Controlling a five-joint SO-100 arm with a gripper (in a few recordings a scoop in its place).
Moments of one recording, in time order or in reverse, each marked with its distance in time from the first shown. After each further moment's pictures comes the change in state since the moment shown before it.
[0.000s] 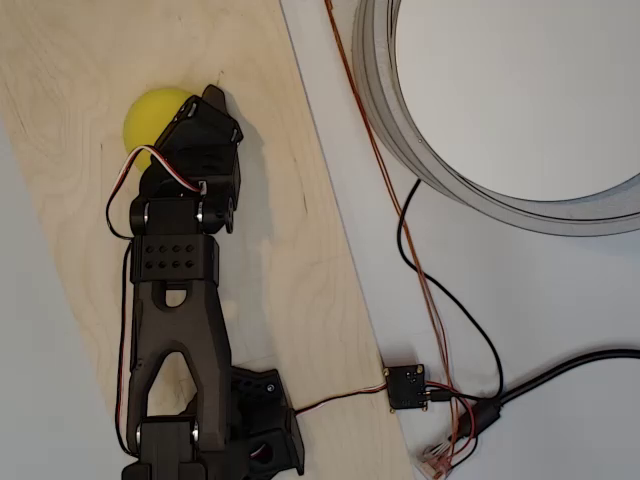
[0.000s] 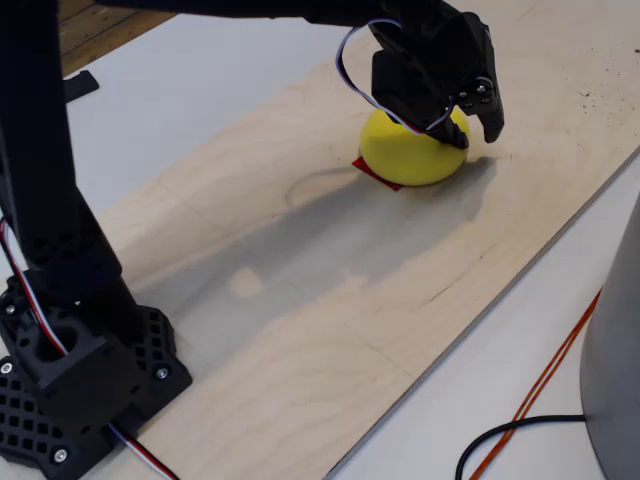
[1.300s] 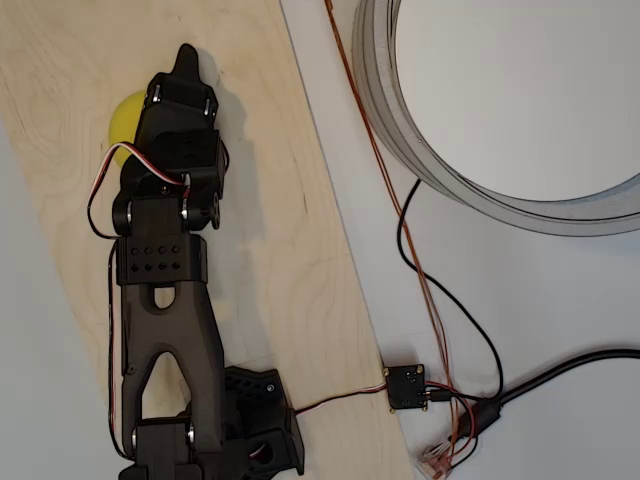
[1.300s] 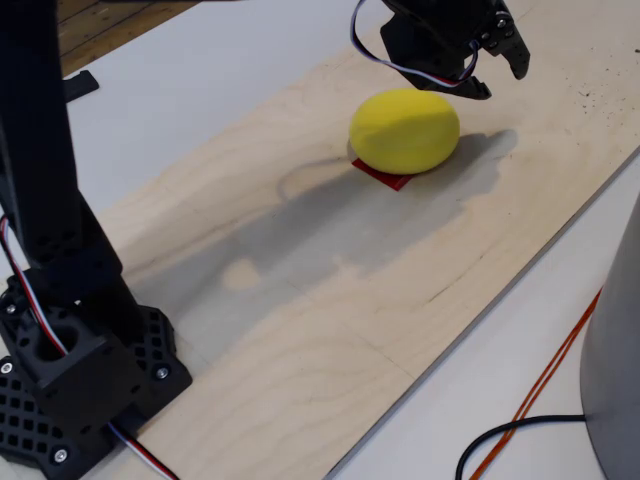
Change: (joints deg) arm -0.6 1.1 -5.8 -3.7 -14.9
